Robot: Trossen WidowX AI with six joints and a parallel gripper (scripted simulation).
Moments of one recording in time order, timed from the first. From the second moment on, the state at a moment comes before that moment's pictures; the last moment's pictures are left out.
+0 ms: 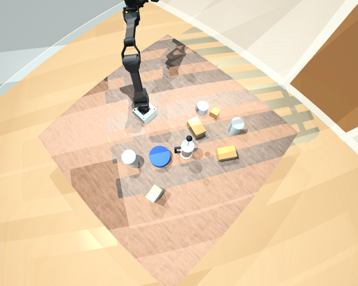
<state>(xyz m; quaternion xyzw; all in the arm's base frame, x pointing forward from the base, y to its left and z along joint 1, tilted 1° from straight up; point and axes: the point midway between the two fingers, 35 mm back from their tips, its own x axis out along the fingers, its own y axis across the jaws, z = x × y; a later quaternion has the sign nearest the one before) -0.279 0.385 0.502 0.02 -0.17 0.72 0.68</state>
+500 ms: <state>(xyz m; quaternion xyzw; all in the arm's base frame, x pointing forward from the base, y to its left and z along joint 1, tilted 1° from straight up) -0.187 0.423 0.494 -0.02 -0.17 0.66 0.73</state>
